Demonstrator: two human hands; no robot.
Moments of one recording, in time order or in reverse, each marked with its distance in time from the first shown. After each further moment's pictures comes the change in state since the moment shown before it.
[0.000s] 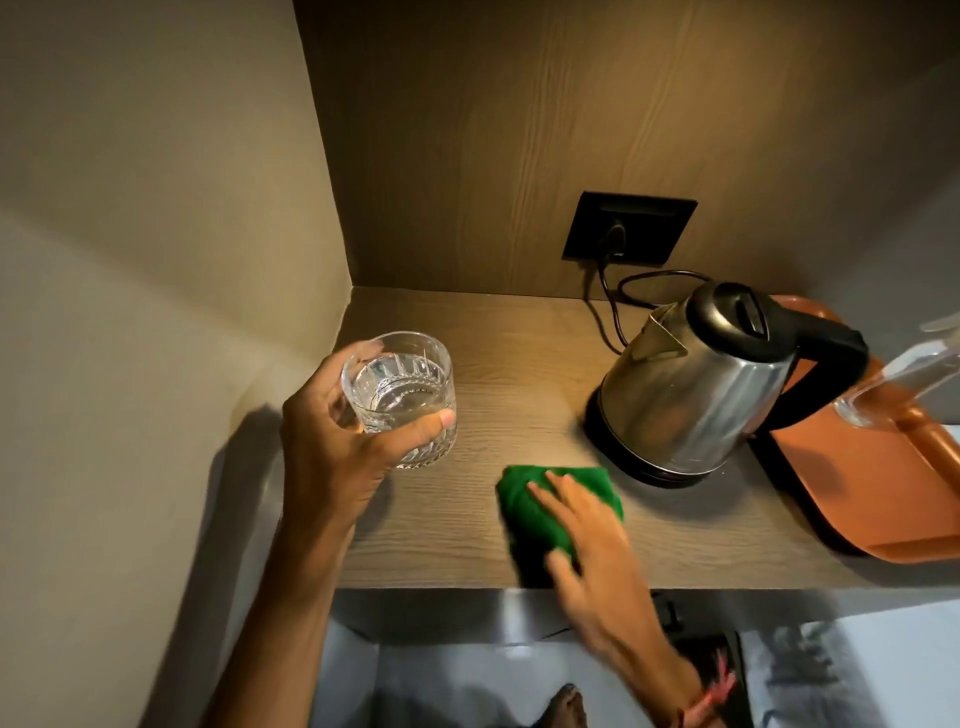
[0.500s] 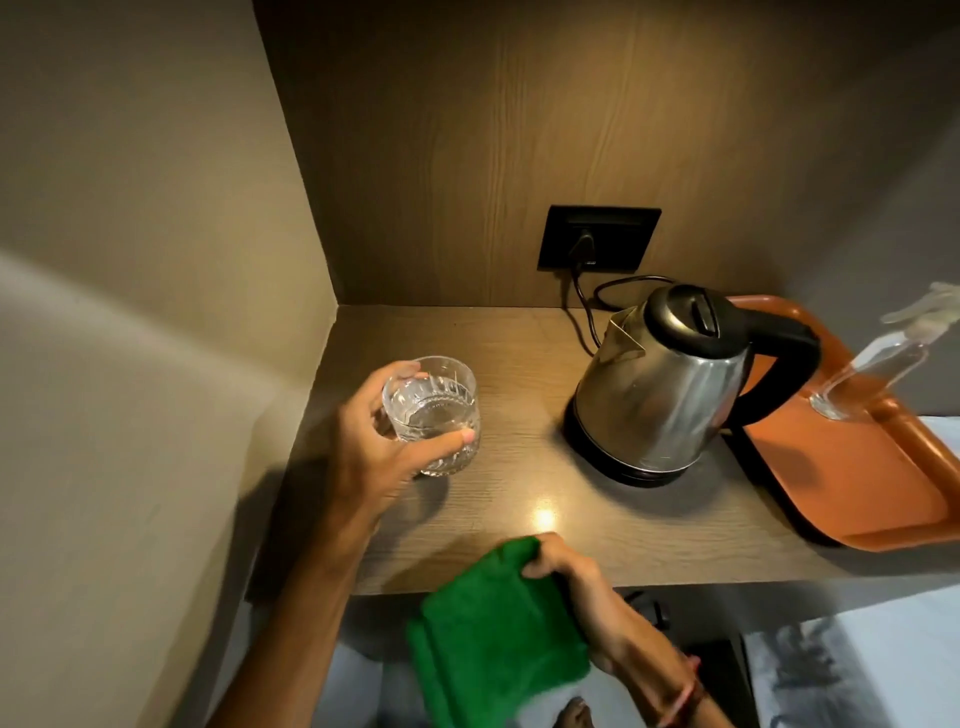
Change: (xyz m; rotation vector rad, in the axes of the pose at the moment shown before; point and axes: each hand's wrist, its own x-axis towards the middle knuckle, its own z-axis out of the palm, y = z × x) left_hand 0.000 -0.010 0.048 -0.049 -0.156 -0.116; right_hand -0.007 -0.011 -0.020 1.075 -0.395 0.562
